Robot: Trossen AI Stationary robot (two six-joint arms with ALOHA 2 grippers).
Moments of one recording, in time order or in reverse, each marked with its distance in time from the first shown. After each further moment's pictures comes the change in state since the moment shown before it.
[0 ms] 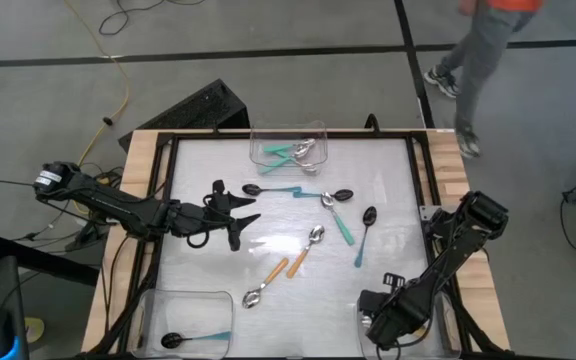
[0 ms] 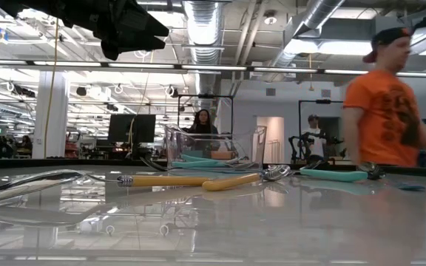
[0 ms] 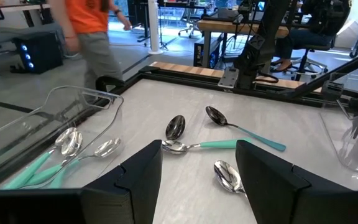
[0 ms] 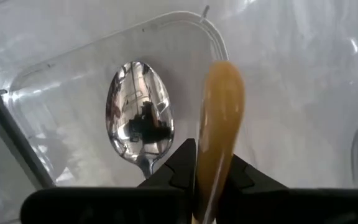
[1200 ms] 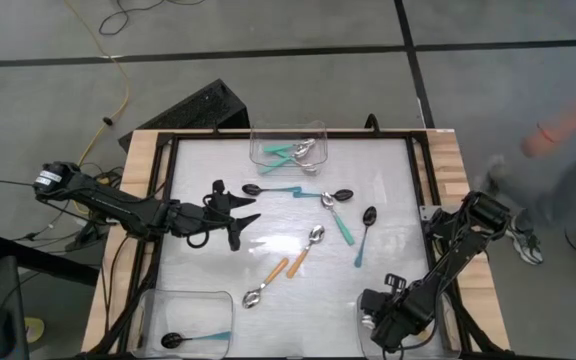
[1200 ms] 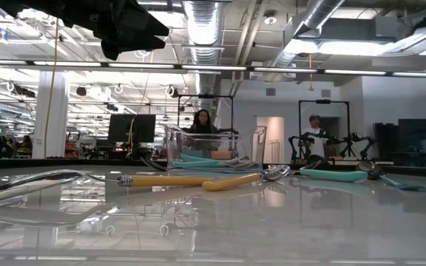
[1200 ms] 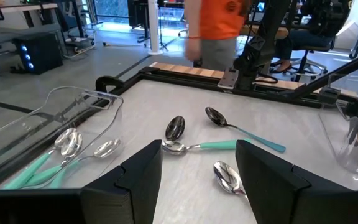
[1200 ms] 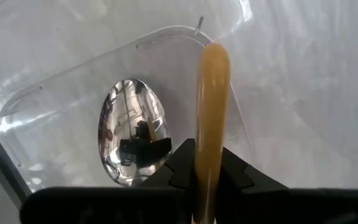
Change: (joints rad) left arm 0.000 0.000 0.000 0.003 0.000 0.000; right arm 0.032 -0.003 -0.063 0.111 0.081 0.102
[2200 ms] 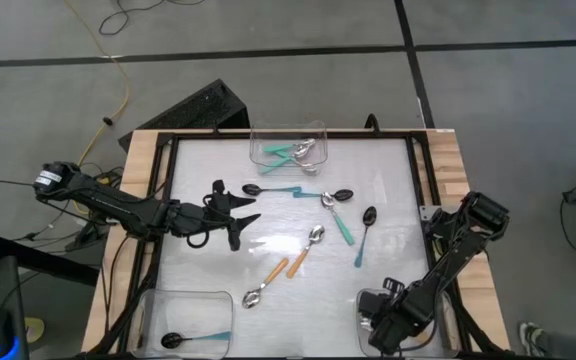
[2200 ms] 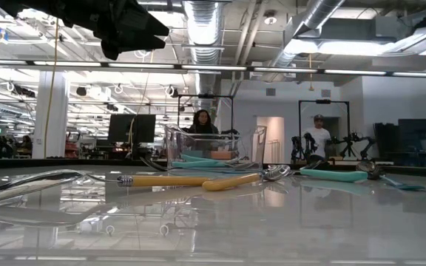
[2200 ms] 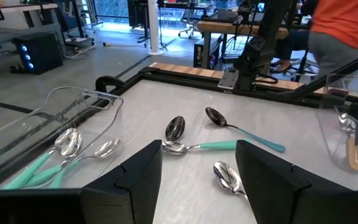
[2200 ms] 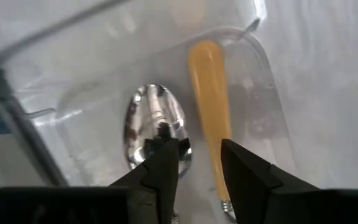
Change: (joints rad) left arm 0.000 0.000 0.000 0.000 0.000 0.000; right arm -0.002 0.004 0.037 0.012 -0.012 0.013
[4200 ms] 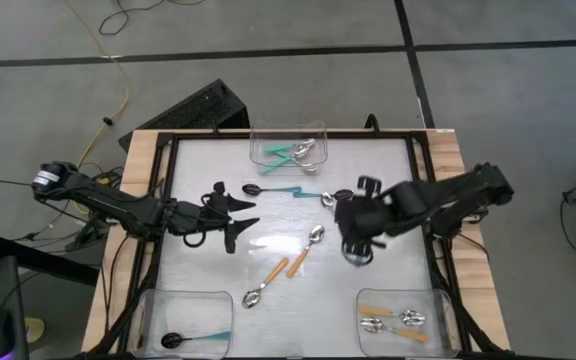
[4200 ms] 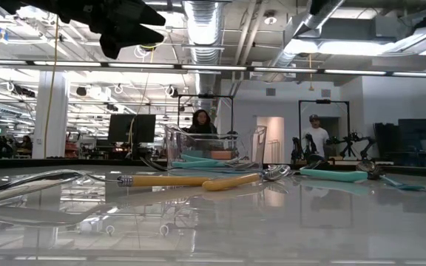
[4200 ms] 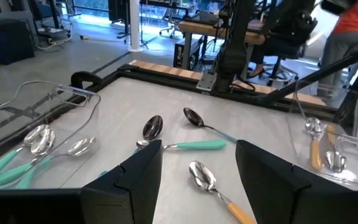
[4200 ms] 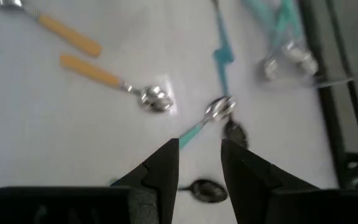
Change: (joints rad) left arm 0.000 -0.044 0.000 -0.030 0.088 -0.061; right arm -0.577 -0.229 0.555 -0.618 0.364 -0.861
